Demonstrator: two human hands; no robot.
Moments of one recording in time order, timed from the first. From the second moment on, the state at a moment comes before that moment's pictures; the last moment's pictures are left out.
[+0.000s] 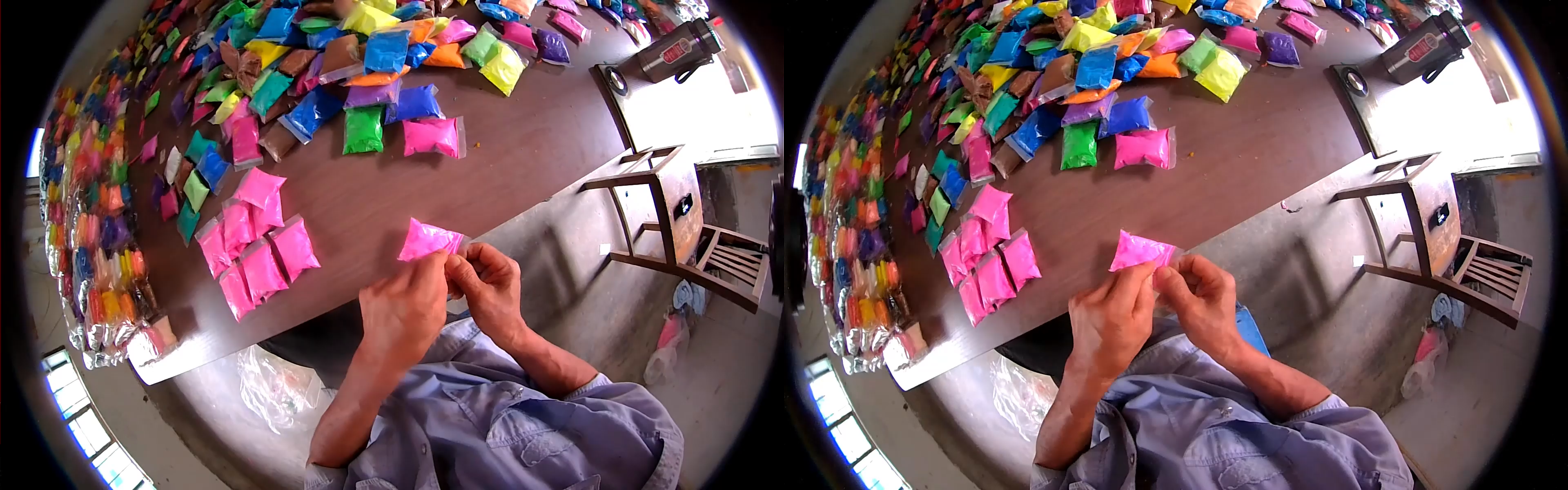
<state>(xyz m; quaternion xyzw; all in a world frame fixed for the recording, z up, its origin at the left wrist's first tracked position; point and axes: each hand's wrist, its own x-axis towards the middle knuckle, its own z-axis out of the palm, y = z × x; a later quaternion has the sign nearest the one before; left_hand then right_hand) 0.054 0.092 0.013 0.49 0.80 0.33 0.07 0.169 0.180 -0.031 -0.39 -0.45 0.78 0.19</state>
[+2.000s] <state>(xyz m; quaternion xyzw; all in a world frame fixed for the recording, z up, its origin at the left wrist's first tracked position) 0.047 0.097 0.006 0.51 0.81 0.28 -0.02 0.172 0.185 -0.030 -0.38 -0.52 0.74 0.19</state>
